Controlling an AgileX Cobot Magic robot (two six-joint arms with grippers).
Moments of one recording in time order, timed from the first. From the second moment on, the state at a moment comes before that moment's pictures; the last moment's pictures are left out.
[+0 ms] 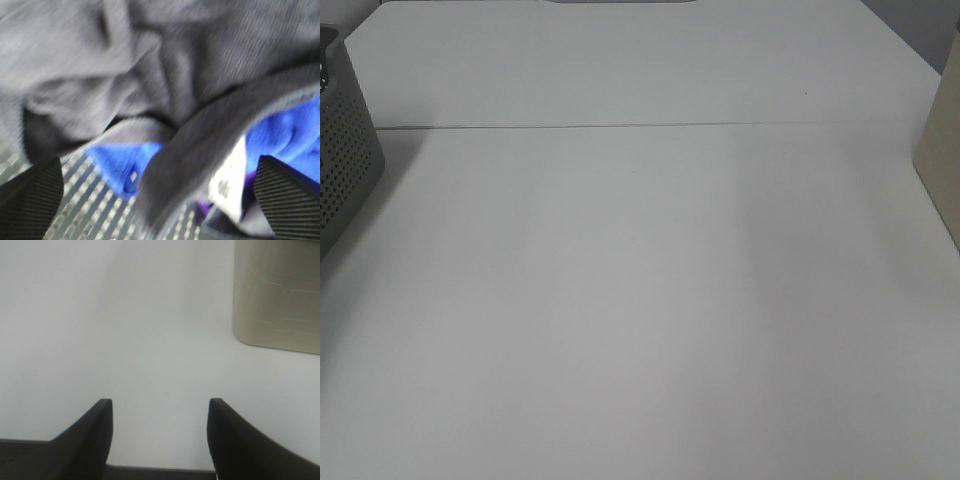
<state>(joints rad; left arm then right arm) 0.32 2.19 -1.88 0.24 1.06 1.09 0.01 0.00 -0.46 0.03 1.11 -0.04</state>
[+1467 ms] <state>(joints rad) 0.32 2.21 -1.88 0.26 1.07 1.07 0.01 0.00 -0.46 0.03 1.11 -0.04</state>
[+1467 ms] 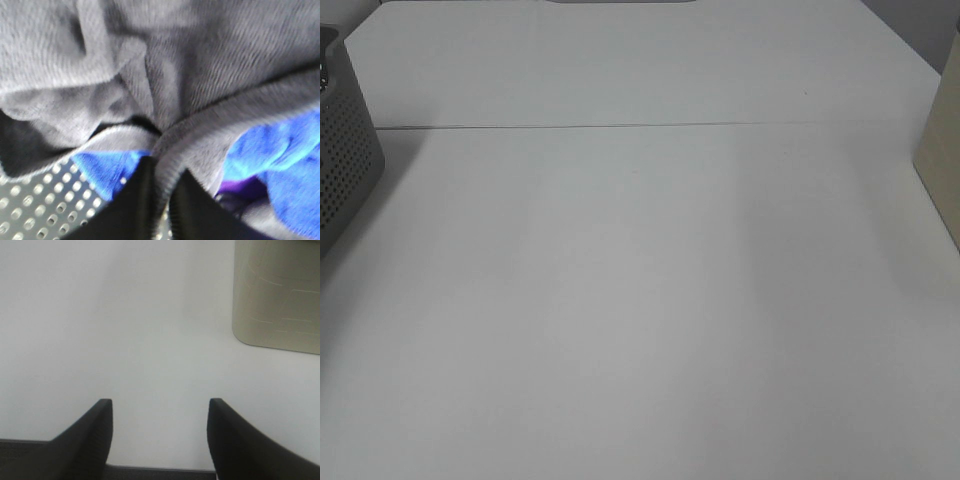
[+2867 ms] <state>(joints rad) -0.34 1.56 -2.12 0.14 1.22 0.85 0.01 0.00 -0.46 0.04 1.11 -0.04</state>
